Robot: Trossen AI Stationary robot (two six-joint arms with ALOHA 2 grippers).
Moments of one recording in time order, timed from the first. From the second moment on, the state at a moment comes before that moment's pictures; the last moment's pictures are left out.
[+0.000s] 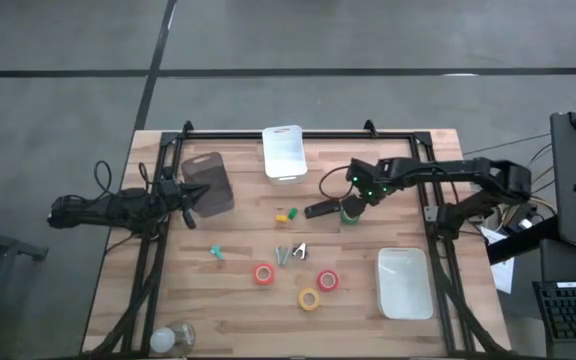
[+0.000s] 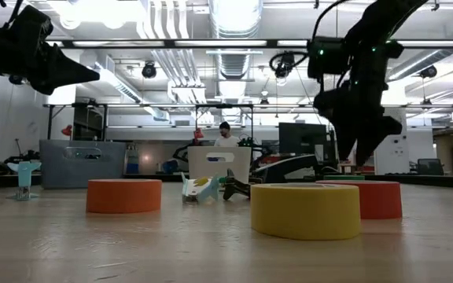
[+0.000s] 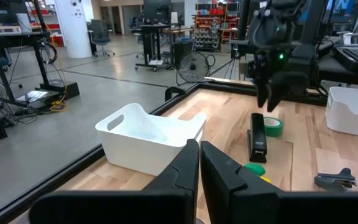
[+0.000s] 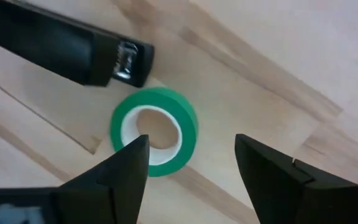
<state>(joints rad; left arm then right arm) -0.10 0.03 0.18 -0.26 -0.59 -0.04 -0.33 1.43 0.82 -0.72 -0.07 0.70</state>
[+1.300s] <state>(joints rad) -0.10 0.03 0.18 -0.26 -0.59 -0.04 -0.33 1.43 1.06 -0.70 -0.04 0.62</state>
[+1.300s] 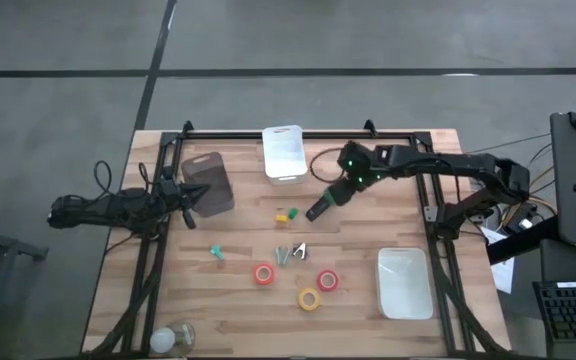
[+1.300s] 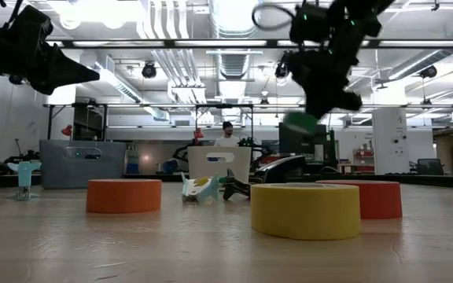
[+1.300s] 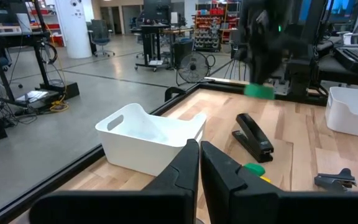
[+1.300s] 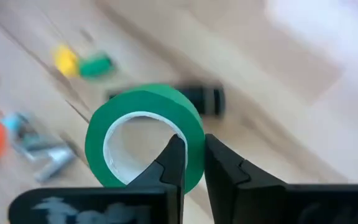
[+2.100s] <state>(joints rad) -0.10 0.03 0.18 -0.26 -0.59 -0.04 -0.56 2.16 1.96 -0.79 -0.08 0.39</state>
